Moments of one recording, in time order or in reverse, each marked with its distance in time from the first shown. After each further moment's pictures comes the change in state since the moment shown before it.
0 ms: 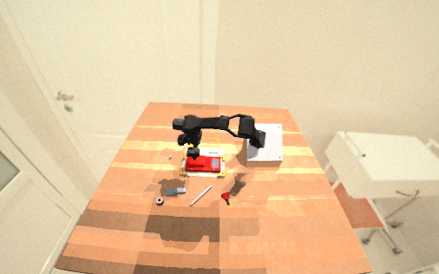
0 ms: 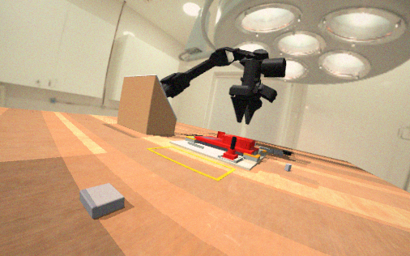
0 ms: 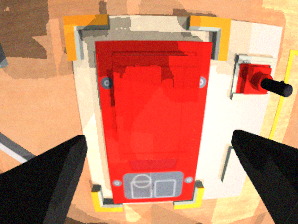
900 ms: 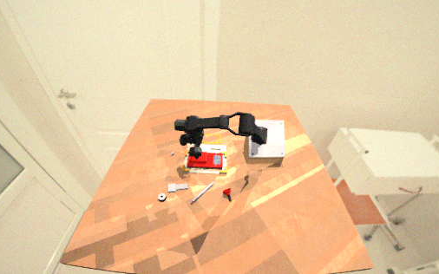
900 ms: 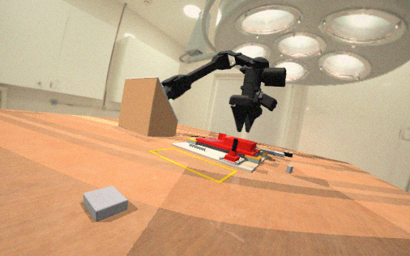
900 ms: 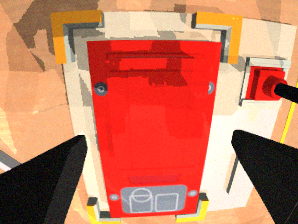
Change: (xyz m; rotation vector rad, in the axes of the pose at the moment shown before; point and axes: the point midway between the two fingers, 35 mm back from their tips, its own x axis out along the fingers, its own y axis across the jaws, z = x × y) arm 0.022 -0.001 0.000 0.000 0.000 -0.001
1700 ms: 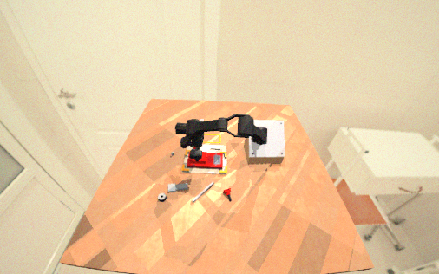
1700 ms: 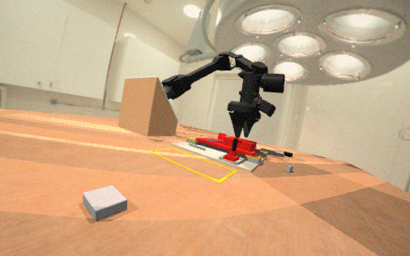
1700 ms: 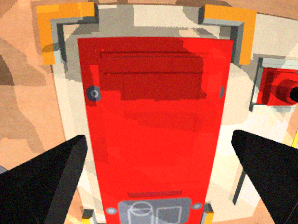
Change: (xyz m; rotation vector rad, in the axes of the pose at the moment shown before) arm 0.019 0.000 -0.001 0.000 0.000 0.002
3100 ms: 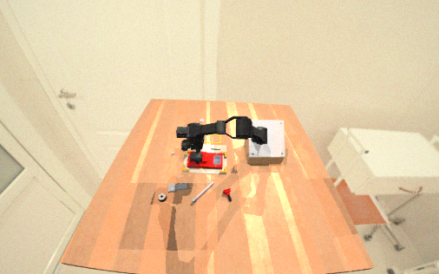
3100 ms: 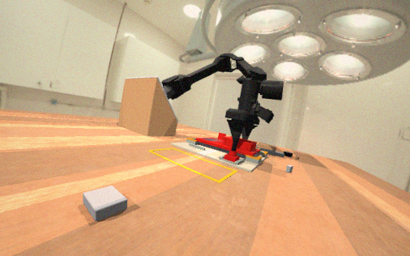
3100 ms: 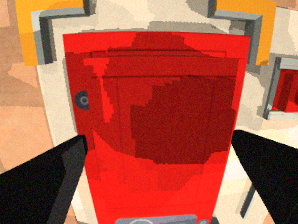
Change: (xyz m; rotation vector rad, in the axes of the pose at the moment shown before) arm 0.021 0.000 -0.002 0.002 0.002 0.001
